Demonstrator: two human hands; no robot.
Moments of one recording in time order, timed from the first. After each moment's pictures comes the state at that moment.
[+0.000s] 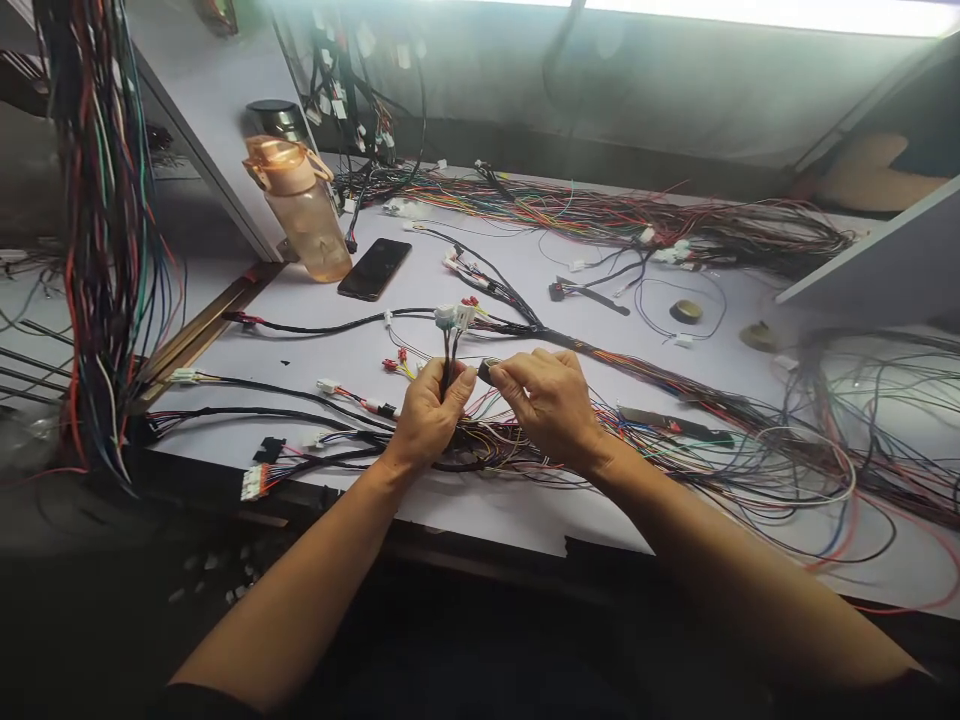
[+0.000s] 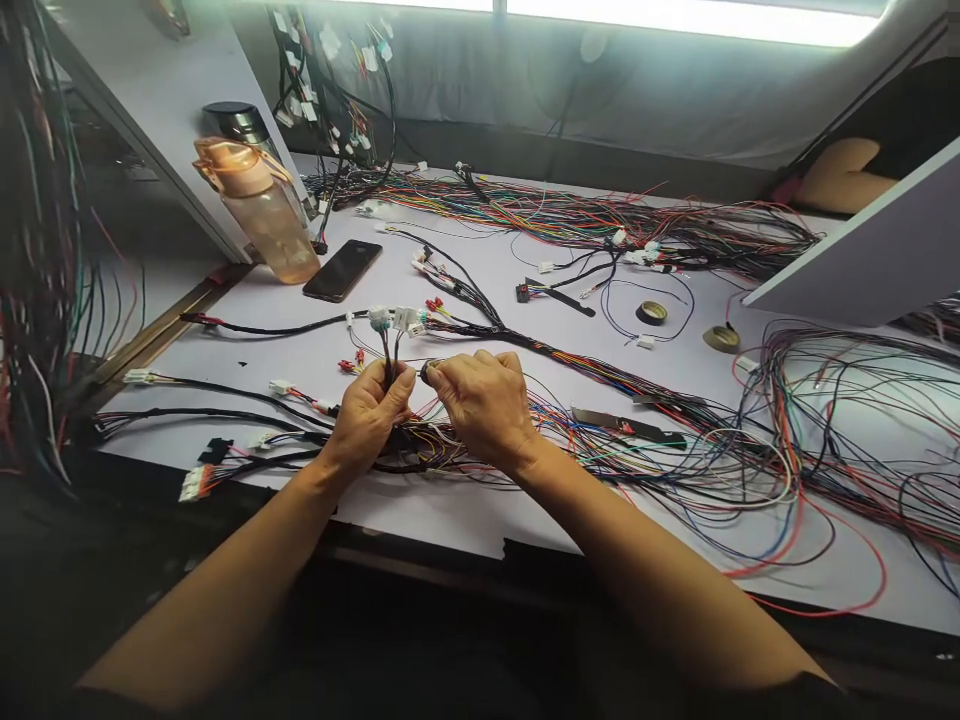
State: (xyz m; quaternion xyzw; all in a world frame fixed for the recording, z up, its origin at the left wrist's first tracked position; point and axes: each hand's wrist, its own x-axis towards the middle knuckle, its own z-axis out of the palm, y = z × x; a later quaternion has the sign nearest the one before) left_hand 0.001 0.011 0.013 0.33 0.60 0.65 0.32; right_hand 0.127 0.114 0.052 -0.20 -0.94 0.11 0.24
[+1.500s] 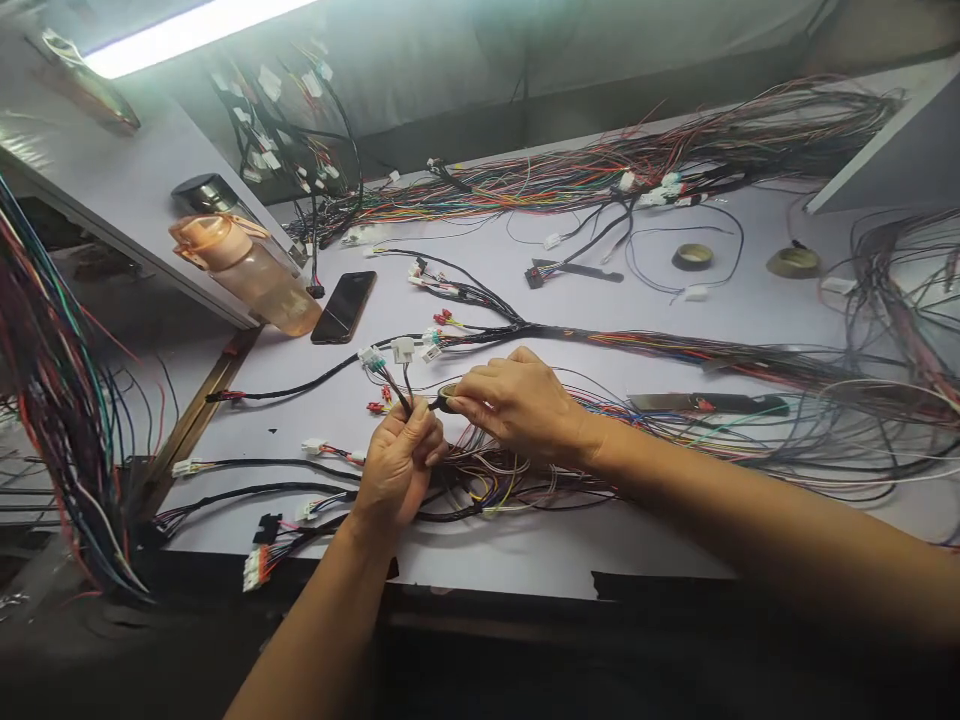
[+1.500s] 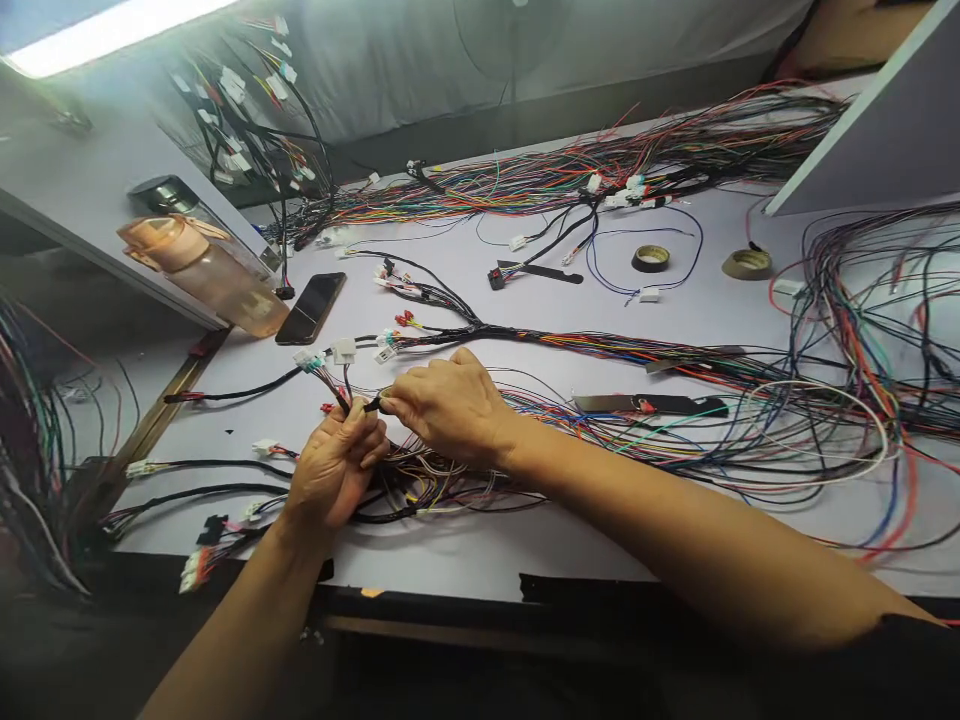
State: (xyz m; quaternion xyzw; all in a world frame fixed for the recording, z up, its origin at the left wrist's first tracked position) left_hand -0.005 0.015 0.031 0.16 0.48 0.72 0.48; right_hand 0.114 0.140 0.050 -0.13 -0.96 0.18 0.17
